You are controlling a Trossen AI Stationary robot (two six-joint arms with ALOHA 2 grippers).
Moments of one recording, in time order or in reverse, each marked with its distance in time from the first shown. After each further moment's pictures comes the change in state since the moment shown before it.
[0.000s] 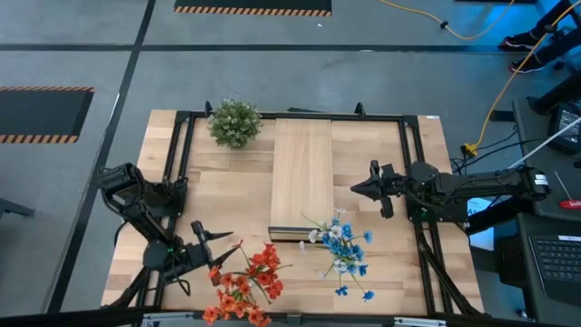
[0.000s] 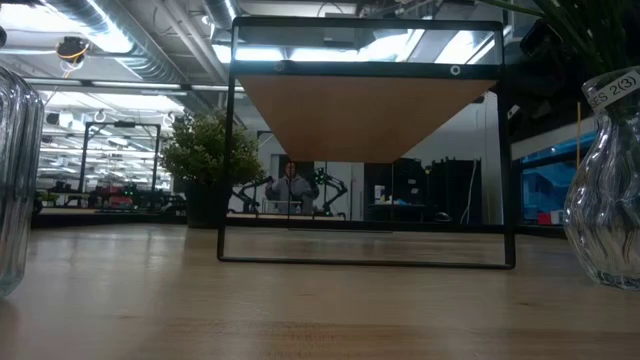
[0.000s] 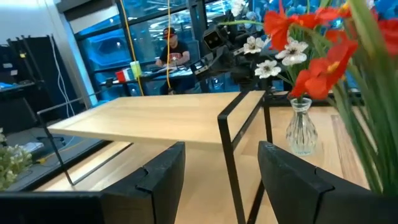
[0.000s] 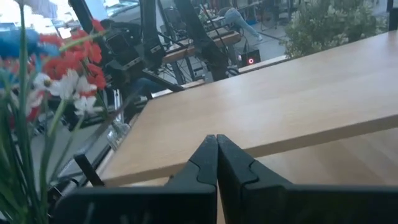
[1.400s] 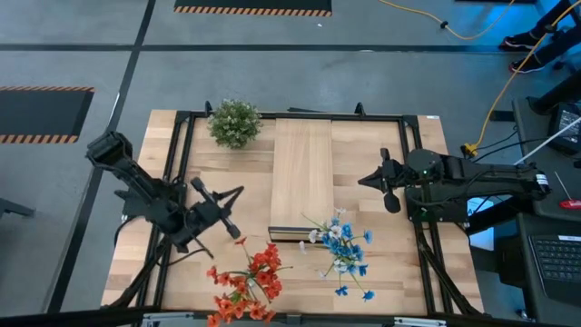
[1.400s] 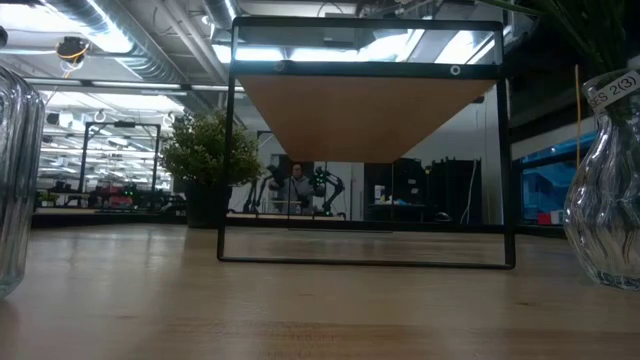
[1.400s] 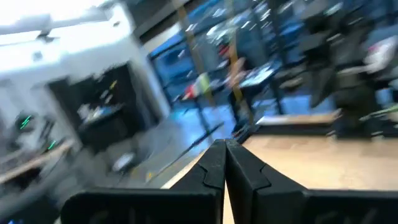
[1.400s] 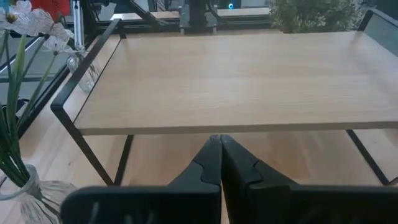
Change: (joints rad) left arm 0.338 -0.389 0.121 -0.188 0.108 0.505; right arm 0.001 0.008 0.428 -0.782 0.077 -0.286
